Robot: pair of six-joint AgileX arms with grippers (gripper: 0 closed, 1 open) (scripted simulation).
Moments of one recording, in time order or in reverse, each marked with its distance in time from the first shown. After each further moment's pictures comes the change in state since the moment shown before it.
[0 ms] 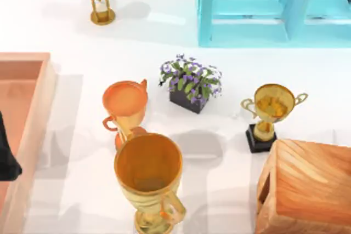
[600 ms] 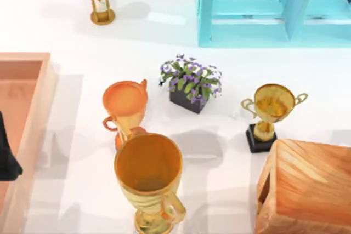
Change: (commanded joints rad) left arm 0.000 0.000 0.000 0.000 0.000 0.000; right arm -0.022 0.381 0.343 -0.331 -0.001 -0.024
